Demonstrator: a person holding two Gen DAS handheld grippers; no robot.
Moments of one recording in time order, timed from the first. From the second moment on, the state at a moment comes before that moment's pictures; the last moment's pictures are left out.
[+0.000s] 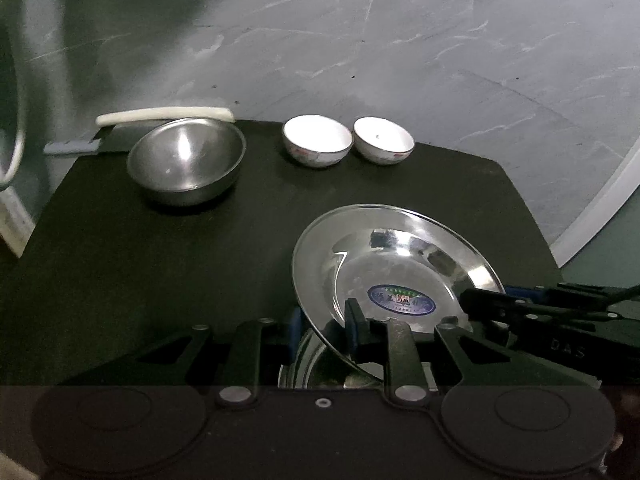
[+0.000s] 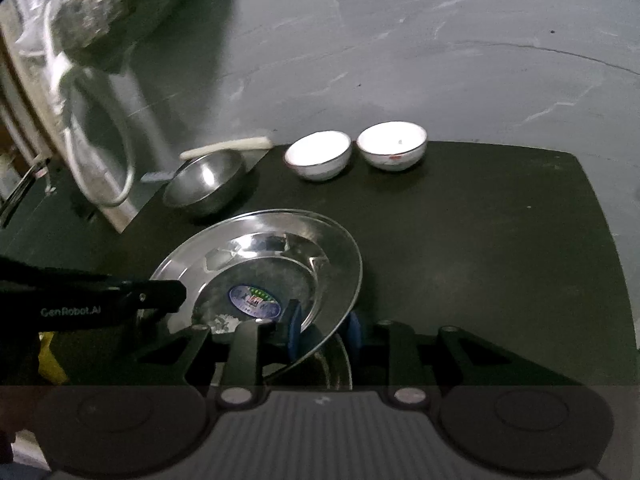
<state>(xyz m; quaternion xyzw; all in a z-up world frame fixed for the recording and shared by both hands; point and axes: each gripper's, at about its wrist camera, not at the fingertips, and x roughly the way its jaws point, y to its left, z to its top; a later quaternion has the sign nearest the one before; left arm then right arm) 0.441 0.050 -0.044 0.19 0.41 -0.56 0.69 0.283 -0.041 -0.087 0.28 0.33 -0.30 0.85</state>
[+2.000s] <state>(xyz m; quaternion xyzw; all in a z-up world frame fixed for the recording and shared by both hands) 0.402 0.085 -0.069 0.22 0.46 -0.47 0.72 0.275 -0.007 -0.103 0.24 0.40 -0.19 0.86</state>
